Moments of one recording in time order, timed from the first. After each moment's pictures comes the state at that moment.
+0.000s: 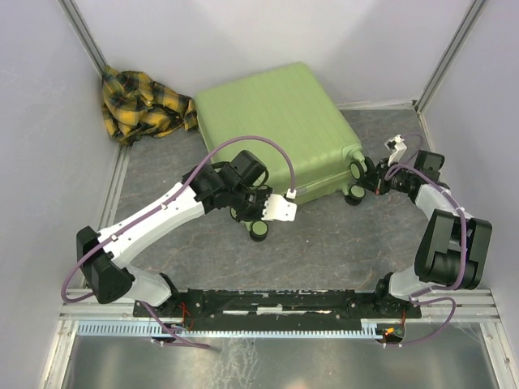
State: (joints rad) left arm -0.88 1.43 1.39 -1.00 0.30 0.90; right arm -0.30 1.49 0.82 -0.15 -0.99 -0.20
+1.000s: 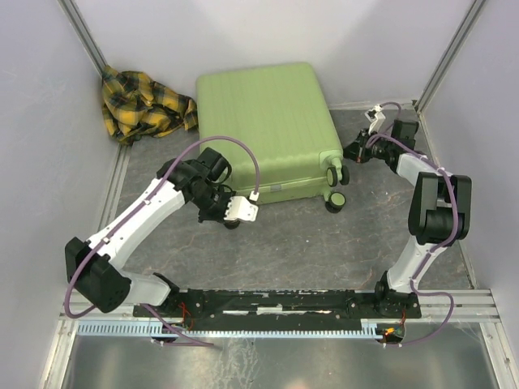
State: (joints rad) left arm -0.59 1.35 1.24 -1.21 0.36 1.20; right arm -0.14 1.84 1.18 0.02 -0.97 0.02
